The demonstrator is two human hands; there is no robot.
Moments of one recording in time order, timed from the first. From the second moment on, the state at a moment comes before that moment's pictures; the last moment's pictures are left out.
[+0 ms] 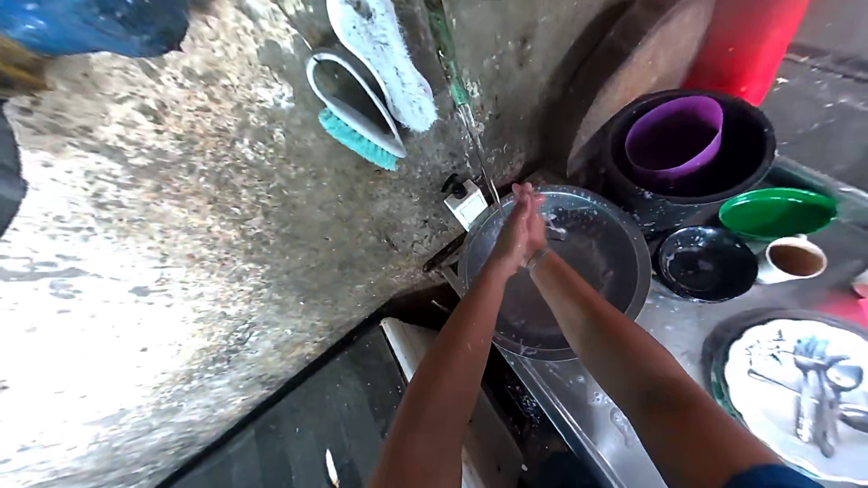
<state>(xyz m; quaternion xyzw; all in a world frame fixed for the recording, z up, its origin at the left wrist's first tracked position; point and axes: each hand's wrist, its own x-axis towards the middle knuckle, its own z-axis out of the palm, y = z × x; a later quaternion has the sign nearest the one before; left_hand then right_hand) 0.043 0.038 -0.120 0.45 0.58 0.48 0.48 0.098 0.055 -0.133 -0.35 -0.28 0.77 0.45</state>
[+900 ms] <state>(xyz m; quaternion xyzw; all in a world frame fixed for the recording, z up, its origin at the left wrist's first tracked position) -0.037 -0.078 -0.227 0.32 0.86 0.25 0.31 0.138 0.032 -0.390 -0.13 -0.97 0.21 0.05</state>
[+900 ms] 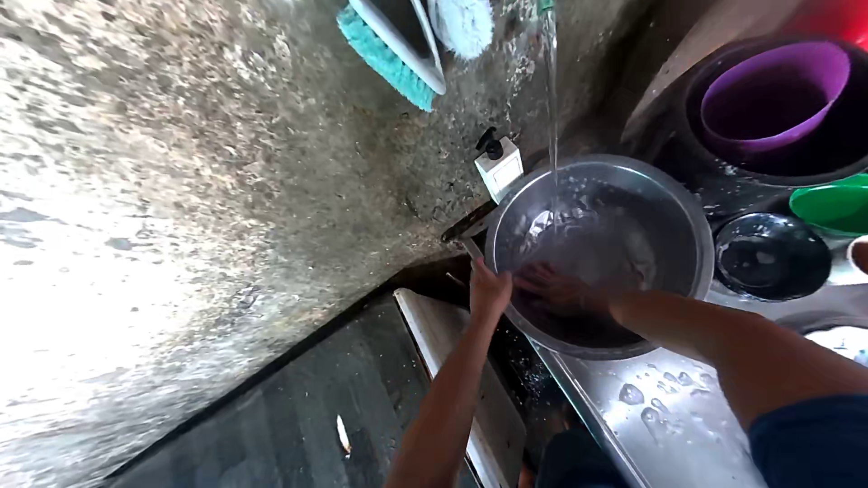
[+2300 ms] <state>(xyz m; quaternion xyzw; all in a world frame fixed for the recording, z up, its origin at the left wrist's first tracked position) 0.024 -0.137 -0.286 0.33 0.79 0.49 0.15 0.125 -0.004 -0.356 -0.44 -0.84 0.30 0.08</state>
